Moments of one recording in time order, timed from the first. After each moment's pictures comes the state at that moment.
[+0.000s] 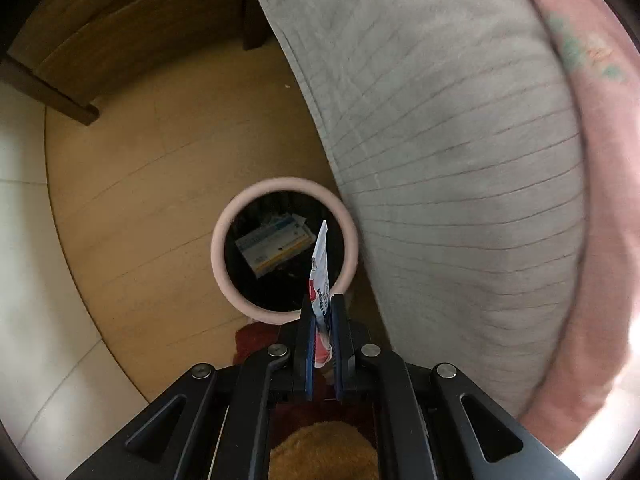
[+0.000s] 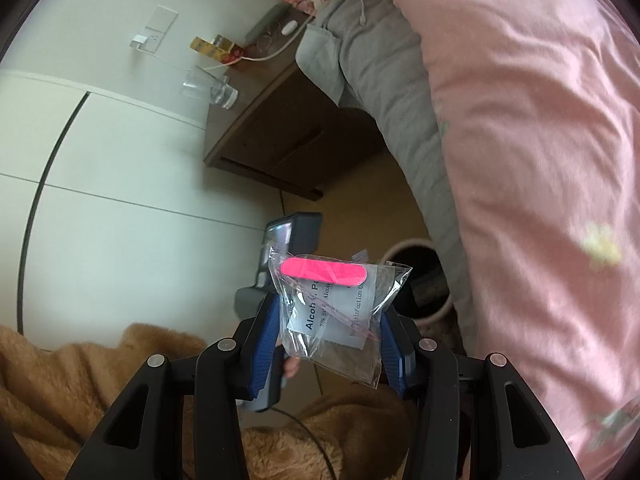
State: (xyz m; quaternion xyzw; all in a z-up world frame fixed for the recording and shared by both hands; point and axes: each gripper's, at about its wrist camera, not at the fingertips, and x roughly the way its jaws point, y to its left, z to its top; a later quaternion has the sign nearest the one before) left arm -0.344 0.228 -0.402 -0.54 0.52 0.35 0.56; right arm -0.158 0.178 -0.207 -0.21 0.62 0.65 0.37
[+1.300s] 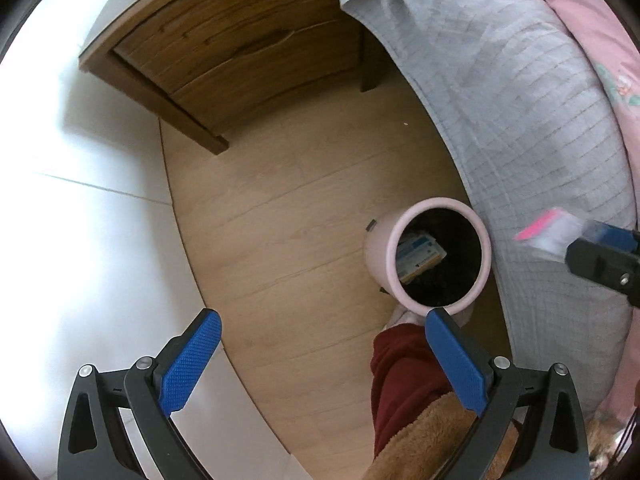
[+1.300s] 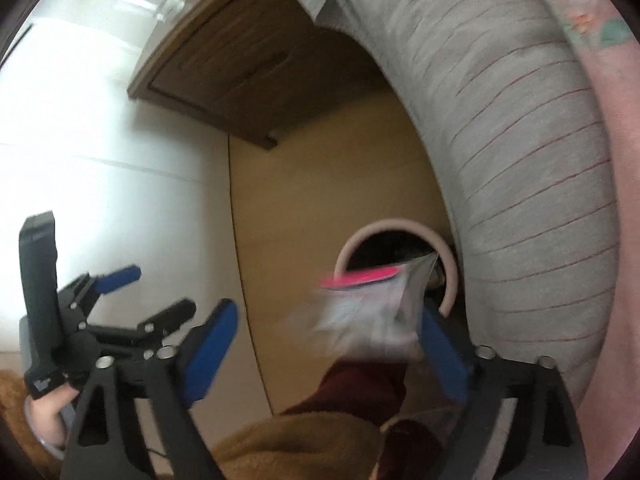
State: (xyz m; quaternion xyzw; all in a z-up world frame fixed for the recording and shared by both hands) left arm -0.459 0.210 -0.337 -0.41 0.56 0.48 0.54; right arm -0.255 0.244 -0.339 -0.33 0.60 0.63 0.37
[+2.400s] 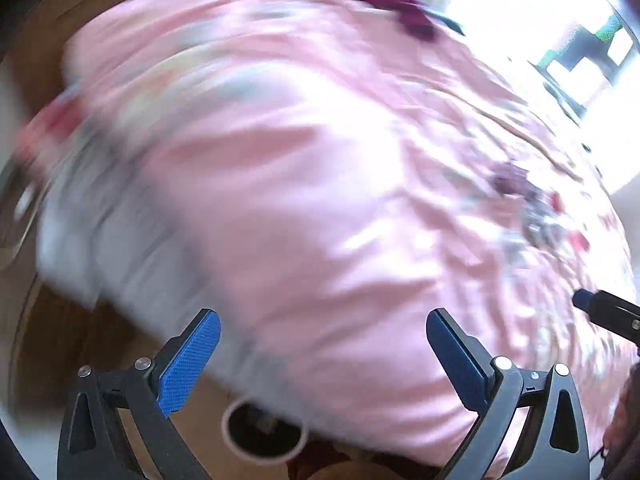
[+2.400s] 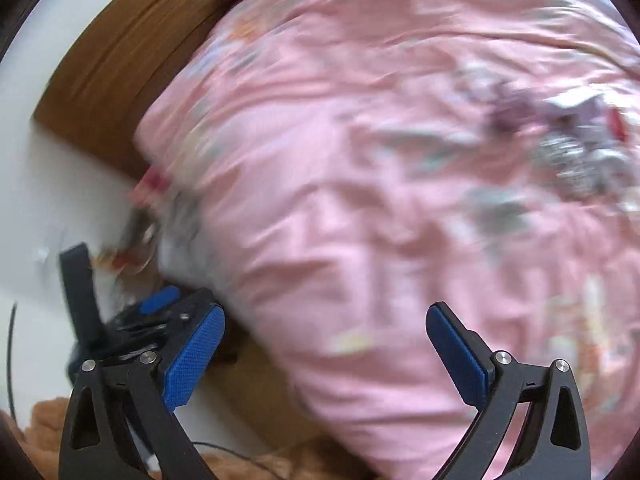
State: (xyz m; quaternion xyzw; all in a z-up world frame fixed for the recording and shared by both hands) left arm -0.132 0.293 -0.173 -0.25 0.50 0.21 0.80; right arm 0.018 0.113 -0.144 -0.04 0.60 0.43 0.68
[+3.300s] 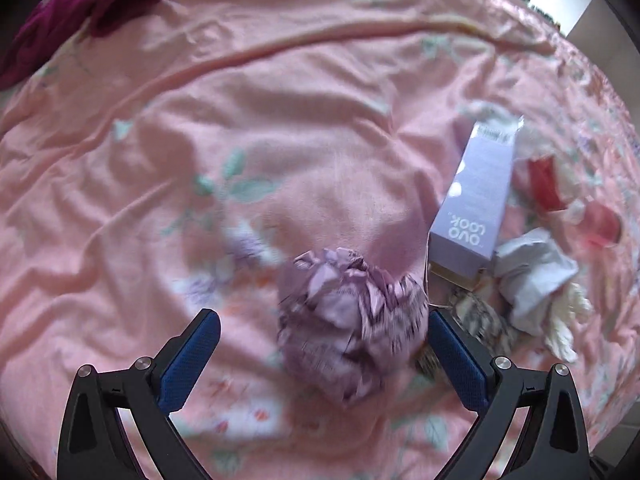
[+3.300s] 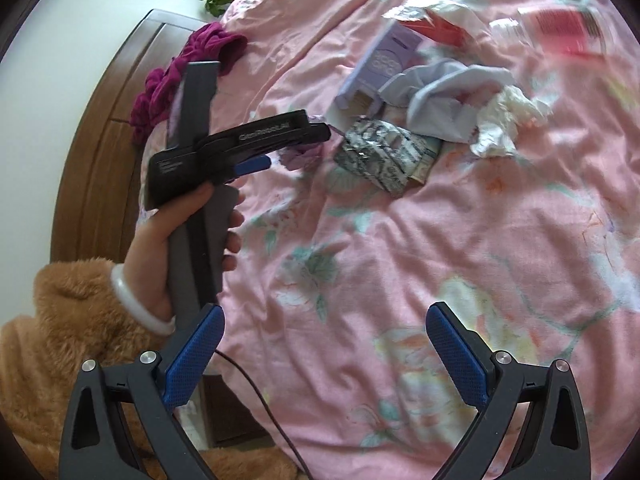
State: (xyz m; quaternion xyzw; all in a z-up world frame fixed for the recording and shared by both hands) left arm 0.242 0.179 -0.263 -0.07 0.63 0.06 0.77; right arm 0.152 -0.029 -0.222 0.21 0.64 0.35 0.65
